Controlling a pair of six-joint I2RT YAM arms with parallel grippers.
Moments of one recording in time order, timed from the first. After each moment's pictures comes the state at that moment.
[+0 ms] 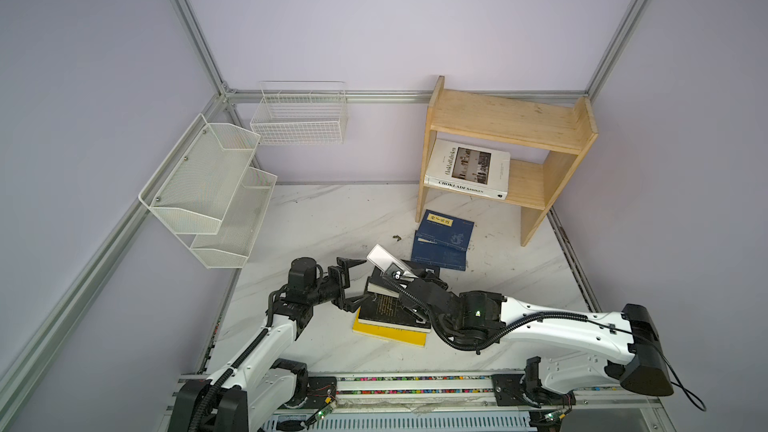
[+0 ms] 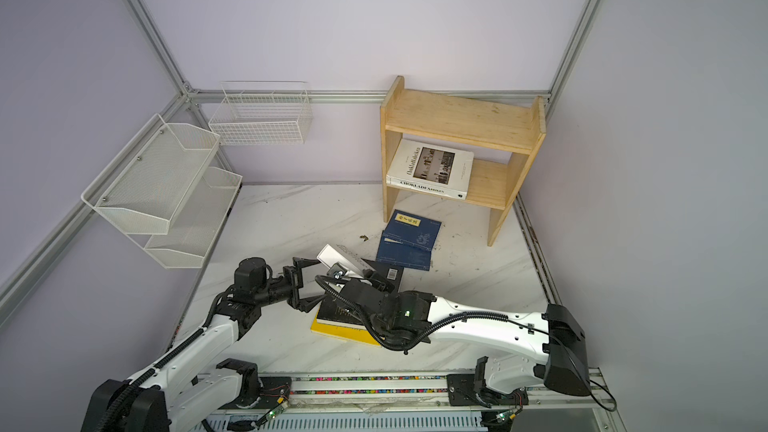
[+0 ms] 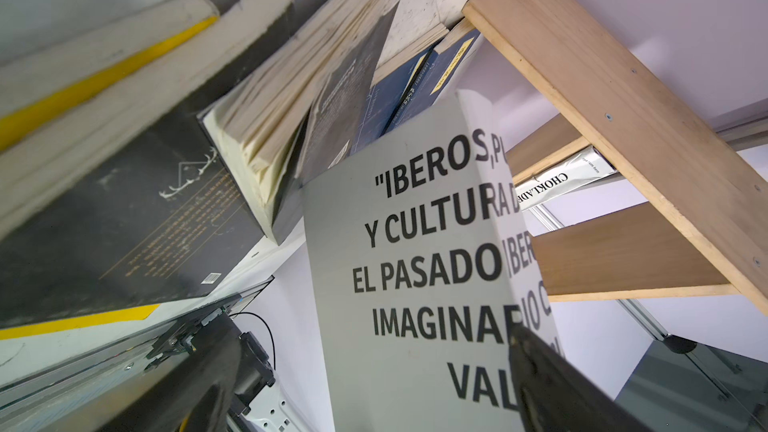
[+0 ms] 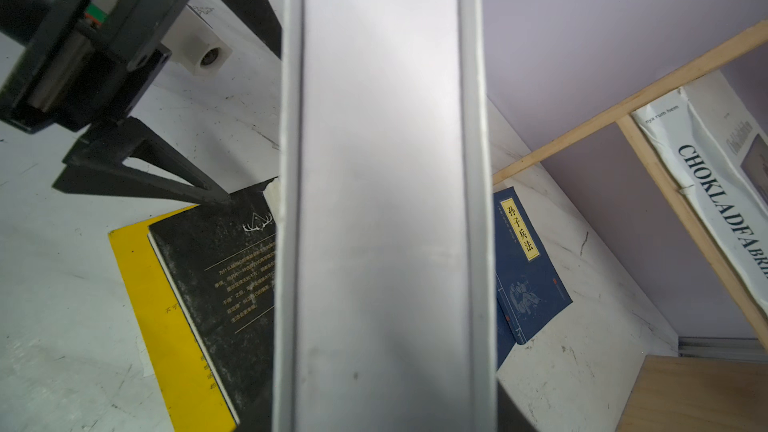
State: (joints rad) left arm -0.15 1.00 0.40 0.07 0.77 -1.87; right arm 1.31 1.34 1.09 -0.50 0.64 0.01
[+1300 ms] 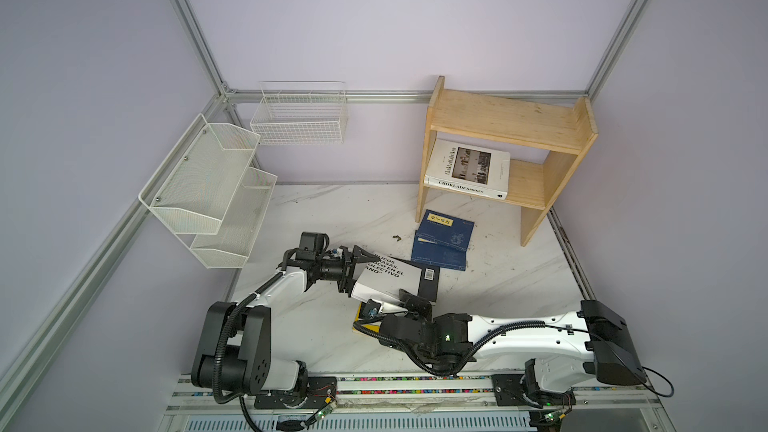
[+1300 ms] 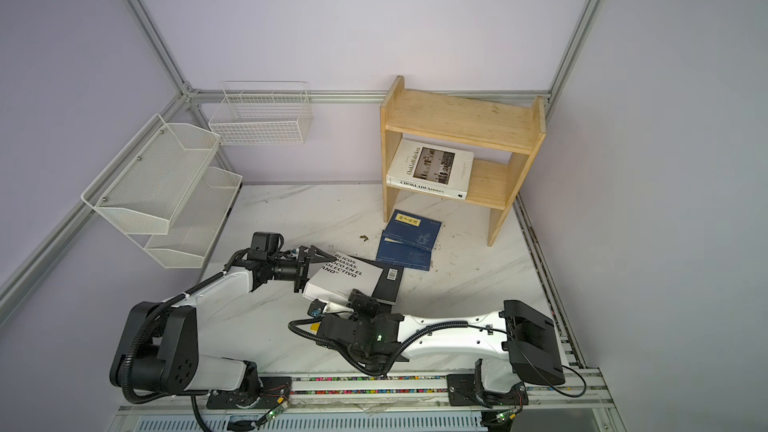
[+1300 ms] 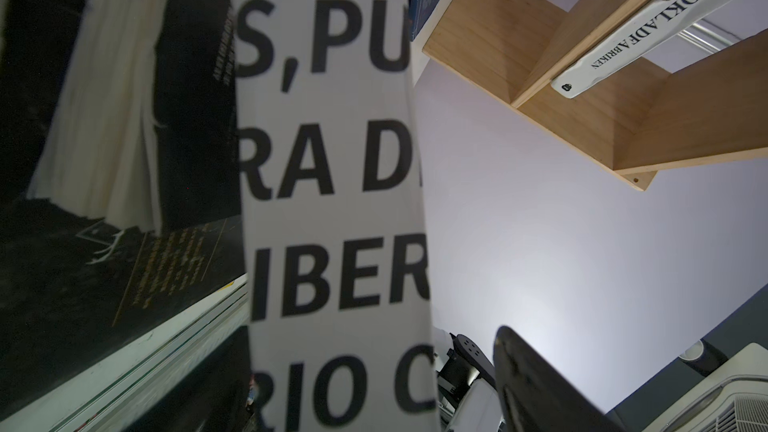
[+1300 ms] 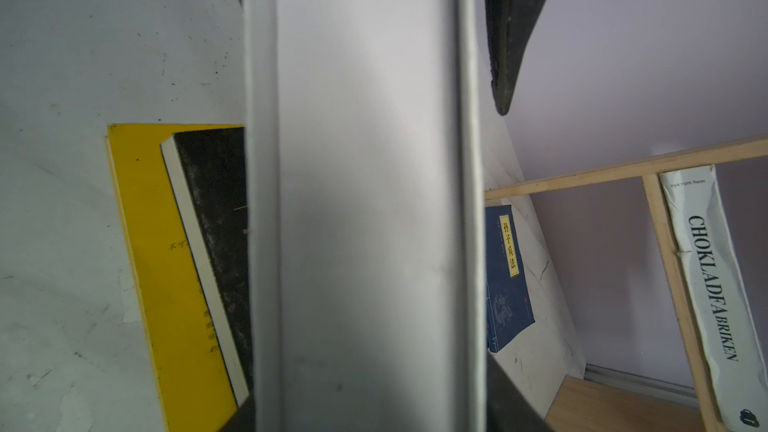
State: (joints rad) left arm -0.12 1.43 0.75 -0.25 1.15 -1.15; right arm 1.45 1.52 1.07 -0.48 0.78 -0.11
